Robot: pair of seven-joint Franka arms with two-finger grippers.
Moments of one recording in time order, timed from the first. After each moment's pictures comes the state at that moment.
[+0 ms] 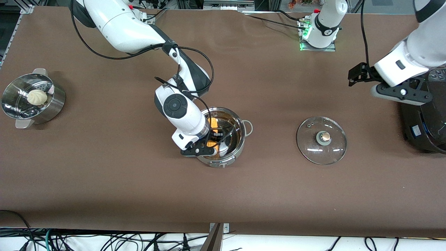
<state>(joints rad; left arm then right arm) 0.04 0.08 -0.19 -1.52 0.01 1.46 0.04 0.44 0.87 0.27 -1.14 -0.07 2.16 0.63</state>
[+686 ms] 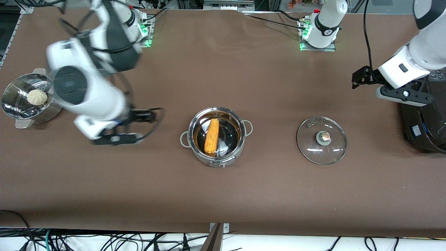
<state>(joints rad) 0.10 0.02 -0.19 -1.65 0.00 1.56 0.11 0.18 0.55 0.16 -1.07 -0.08 1.45 0.31</state>
